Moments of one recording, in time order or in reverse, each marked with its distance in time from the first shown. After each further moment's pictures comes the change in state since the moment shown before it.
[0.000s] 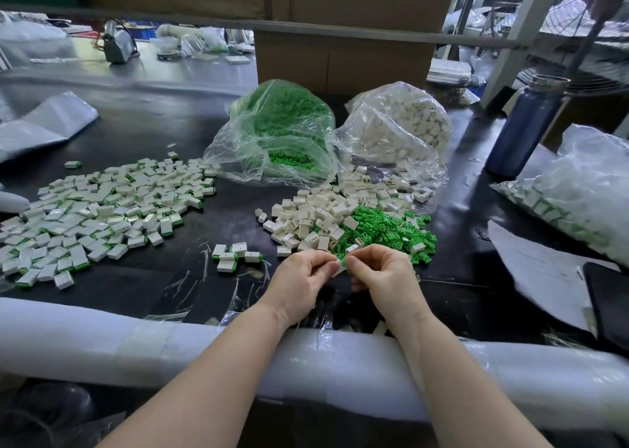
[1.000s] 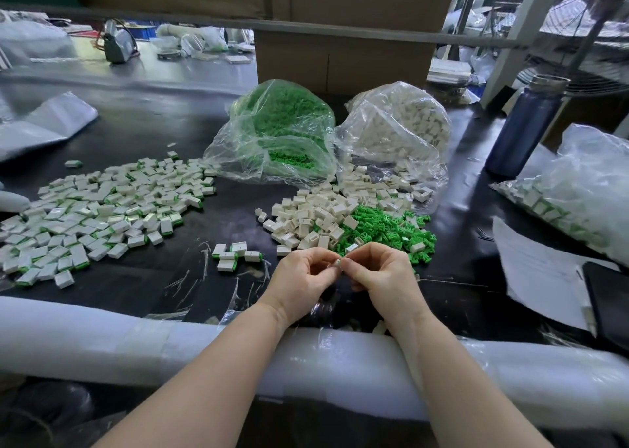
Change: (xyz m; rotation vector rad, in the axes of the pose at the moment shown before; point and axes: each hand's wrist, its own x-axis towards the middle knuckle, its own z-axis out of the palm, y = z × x) left_hand -0.004 0.009 0.001 -0.144 0.003 -0.078; right_hand -0.003 -0.004 0.001 0.053 -0.039 -0.024
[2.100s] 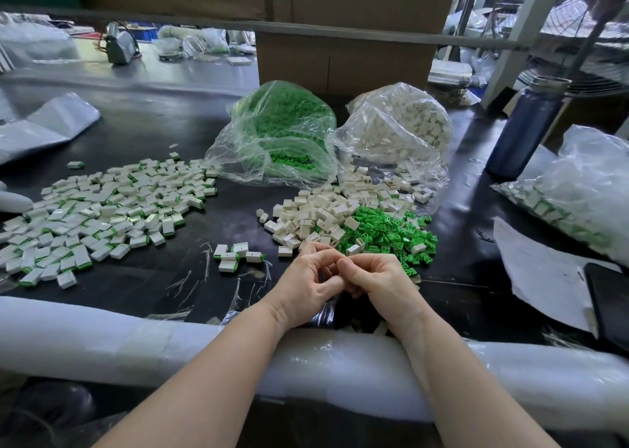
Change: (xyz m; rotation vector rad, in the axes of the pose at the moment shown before) left_hand -0.005 0.010 -0.002 0.101 -0.155 0.109; right_hand 0.002 0.002 -0.002 -0.016 -0.188 0.057
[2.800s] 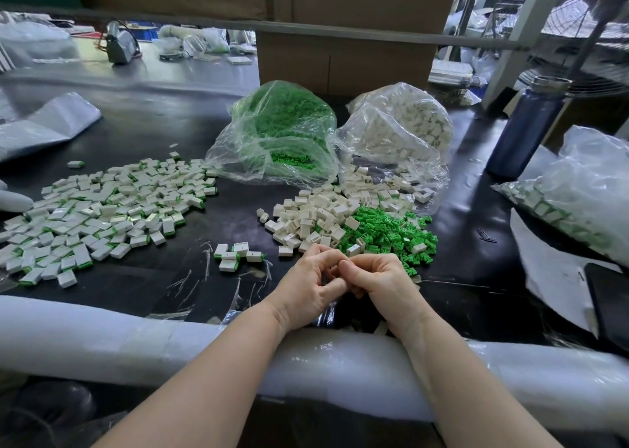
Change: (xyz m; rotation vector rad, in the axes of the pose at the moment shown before) left_hand 0.001 -0.003 0.002 -0.013 -0.034 0.005; right_hand 0.000 0.002 -0.001 0.025 0.020 0.008
